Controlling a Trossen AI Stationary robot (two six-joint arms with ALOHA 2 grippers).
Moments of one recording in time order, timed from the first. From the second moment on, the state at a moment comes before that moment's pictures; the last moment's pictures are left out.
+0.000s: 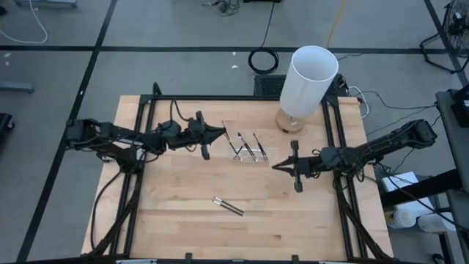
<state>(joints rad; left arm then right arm) 0.17 1.36 0.49 1.00 -0.02 -0.04 0.24 0.93 0.28 0.61 0.16 -0.33</state>
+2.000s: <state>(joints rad) 0.10 2.07 0.56 1.57 -0.16 -0.04 0.18 0.93 0.28 0.63 0.15 -0.40</state>
